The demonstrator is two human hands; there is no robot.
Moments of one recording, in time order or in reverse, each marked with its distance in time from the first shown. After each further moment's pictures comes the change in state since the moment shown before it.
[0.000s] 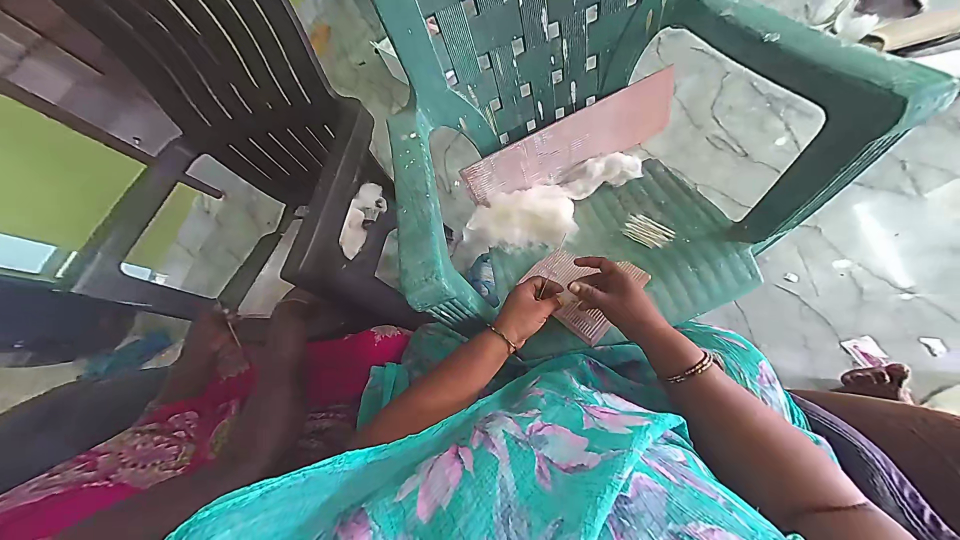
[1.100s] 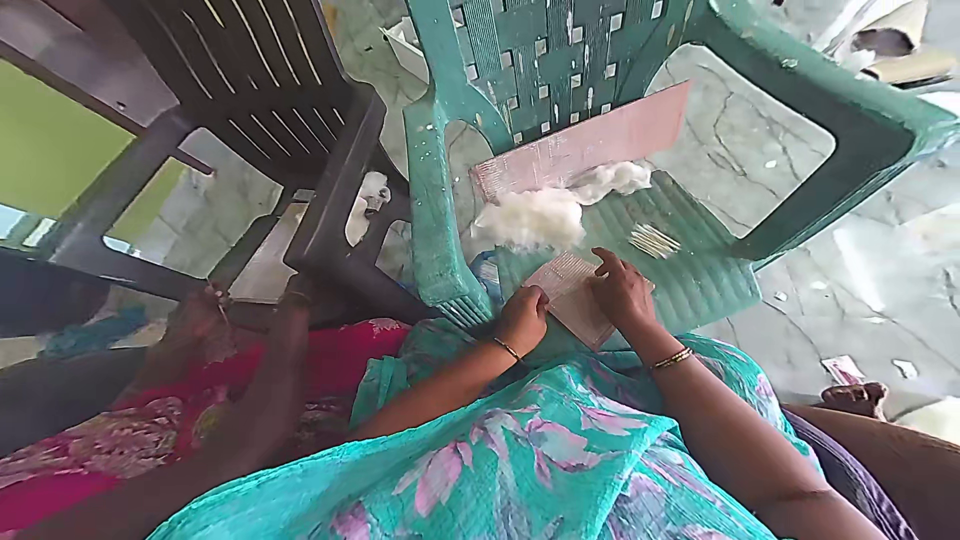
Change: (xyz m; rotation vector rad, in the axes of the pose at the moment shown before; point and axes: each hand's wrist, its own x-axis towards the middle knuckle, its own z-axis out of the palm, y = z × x) left_hand -0.002 -0.014 -0.008 0.674 0.057 0.110; right_hand 0.029 0.012 -0.001 -0.844 0.263 -0.088
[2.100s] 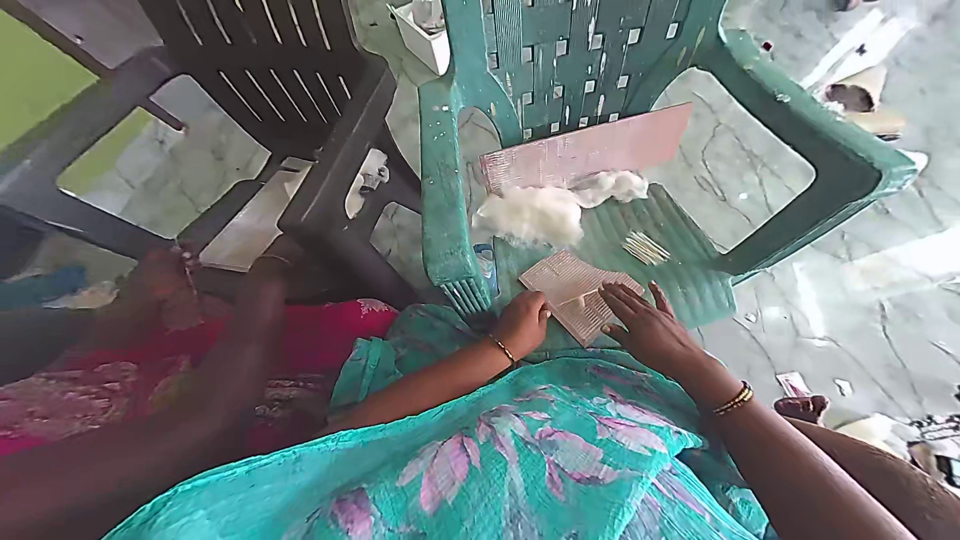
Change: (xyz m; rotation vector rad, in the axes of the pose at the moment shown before) left_hand -0.016 0.000 0.007 -0.024 -0.073 0.065; right_hand -0.050 0.027 -0.055 -0.362 -0.417 -0.352
